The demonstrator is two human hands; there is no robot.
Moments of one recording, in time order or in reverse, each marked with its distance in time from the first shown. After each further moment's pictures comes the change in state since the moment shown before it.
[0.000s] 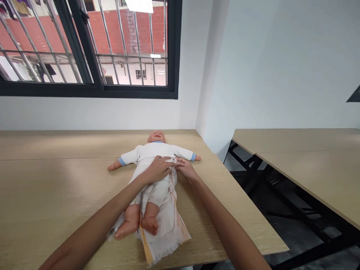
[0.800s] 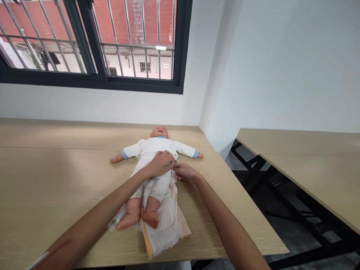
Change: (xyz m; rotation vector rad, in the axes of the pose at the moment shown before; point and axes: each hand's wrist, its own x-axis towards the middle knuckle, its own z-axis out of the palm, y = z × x) left_hand 0.004 0.000 0.000 -0.058 0.009 -0.095; right_hand -0.015 -0.012 0.011 -0.215 -0.320 0.327
